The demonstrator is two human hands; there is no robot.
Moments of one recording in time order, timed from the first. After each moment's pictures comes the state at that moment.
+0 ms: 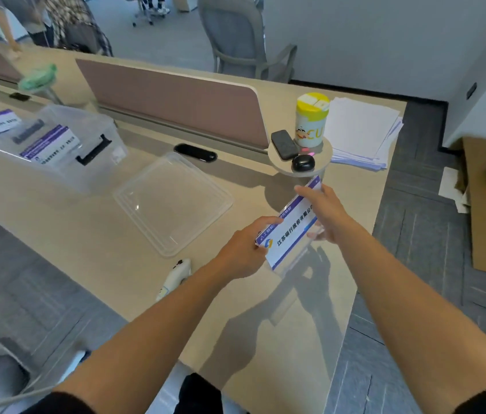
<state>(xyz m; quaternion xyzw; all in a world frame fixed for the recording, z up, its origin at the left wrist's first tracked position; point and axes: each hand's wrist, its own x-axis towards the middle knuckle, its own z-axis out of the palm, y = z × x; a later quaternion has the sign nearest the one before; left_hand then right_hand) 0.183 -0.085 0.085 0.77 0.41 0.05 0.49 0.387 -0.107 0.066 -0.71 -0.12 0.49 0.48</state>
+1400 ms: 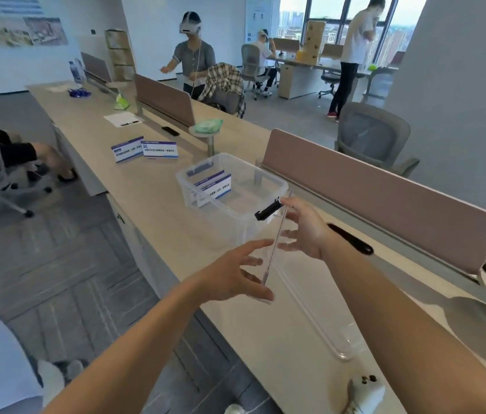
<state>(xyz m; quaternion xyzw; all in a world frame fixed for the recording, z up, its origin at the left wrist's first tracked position) -0.295 0.172 0.164 0.70 0.39 0.18 0.57 -0.091 0.208 0.201 -0.57 -0.36 0.60 0.43</state>
